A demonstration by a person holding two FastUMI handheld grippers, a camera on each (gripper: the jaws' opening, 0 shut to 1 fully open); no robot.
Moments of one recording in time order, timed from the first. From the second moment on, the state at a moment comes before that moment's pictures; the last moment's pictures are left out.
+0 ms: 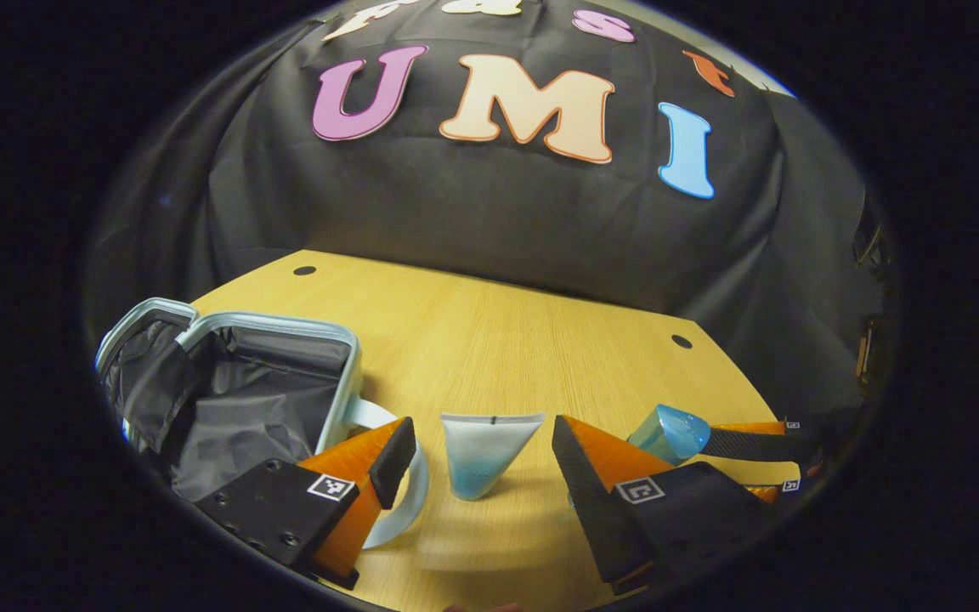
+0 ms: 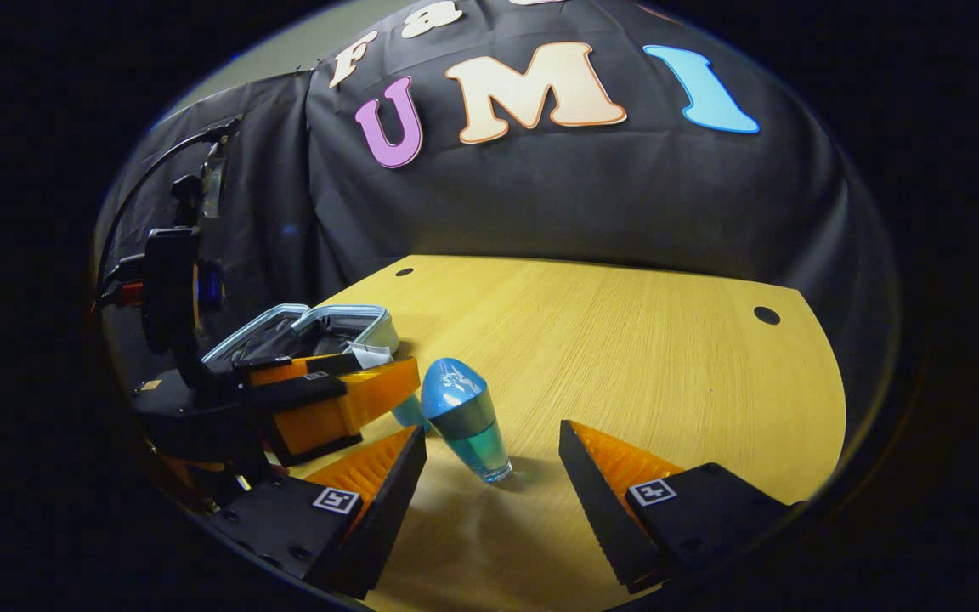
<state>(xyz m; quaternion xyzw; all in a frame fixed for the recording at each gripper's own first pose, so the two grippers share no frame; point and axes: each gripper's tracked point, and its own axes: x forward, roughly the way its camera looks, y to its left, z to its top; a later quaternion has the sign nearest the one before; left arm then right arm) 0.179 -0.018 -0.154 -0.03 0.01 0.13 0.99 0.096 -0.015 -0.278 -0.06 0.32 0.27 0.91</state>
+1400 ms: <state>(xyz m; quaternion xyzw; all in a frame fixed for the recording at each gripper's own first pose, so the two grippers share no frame) 0.144 -0.008 -0.121 -0.03 0.01 0.12 0.99 0.108 0.024 -0.343 -0.09 0.32 0.29 0.90</state>
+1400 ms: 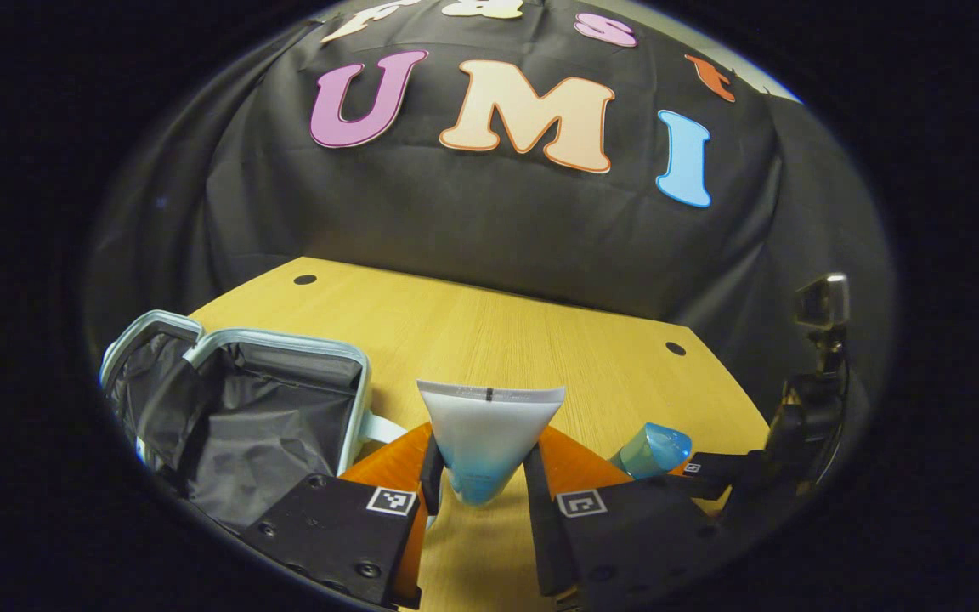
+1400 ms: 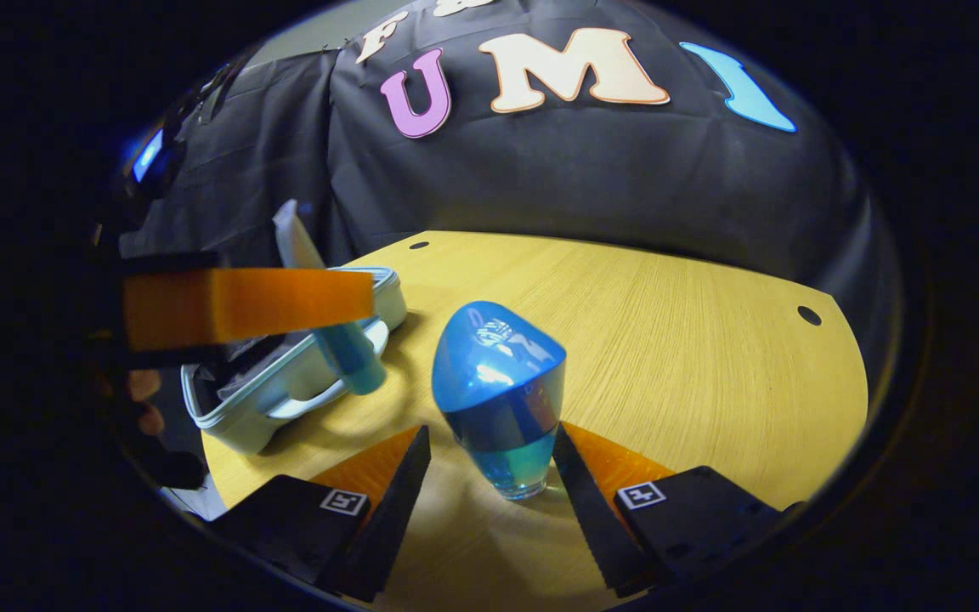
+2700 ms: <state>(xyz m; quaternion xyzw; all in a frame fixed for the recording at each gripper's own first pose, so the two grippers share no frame) 0.009 0.171 -0.196 -0.10 0.25 0.19 0.94 0.072 0.039 -0.282 -0.12 0.31 0.23 0.92</state>
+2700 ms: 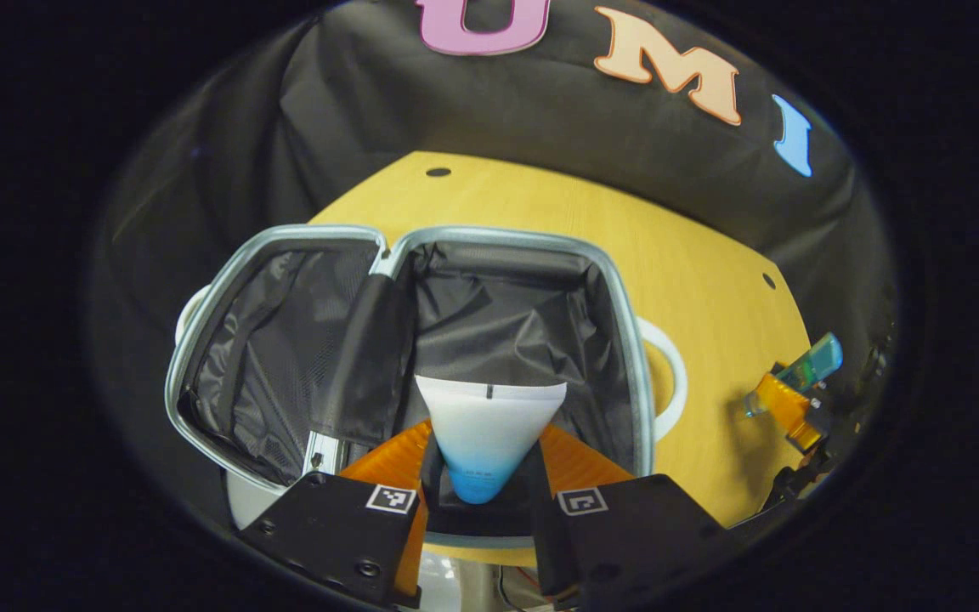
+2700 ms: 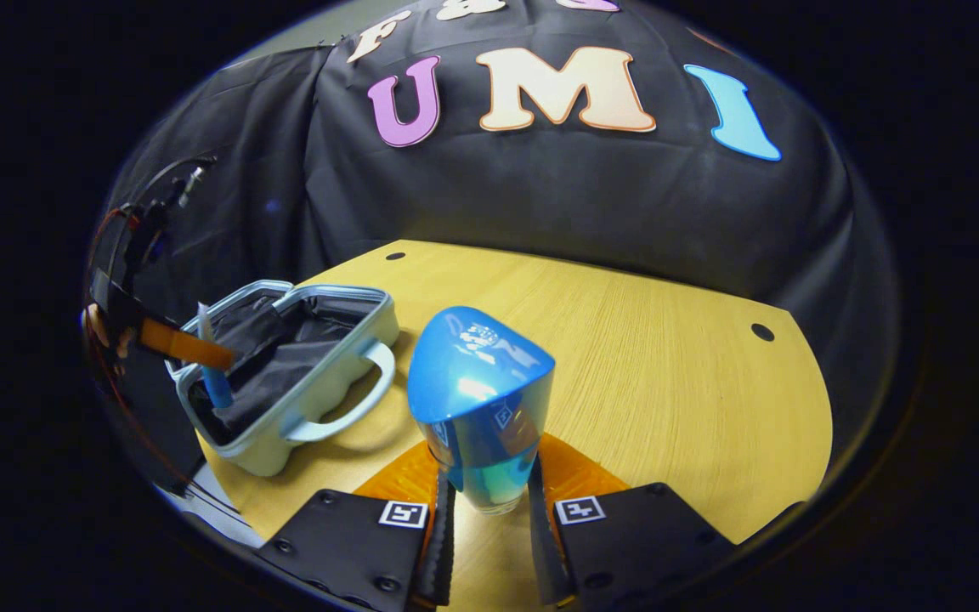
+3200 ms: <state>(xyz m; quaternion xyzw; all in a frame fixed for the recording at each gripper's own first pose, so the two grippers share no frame) 0.014 0.183 -0.221 -0.12 0.30 0.12 0.94 -0.013 0.173 -0.247 -0.09 0.34 0.27 0.90</state>
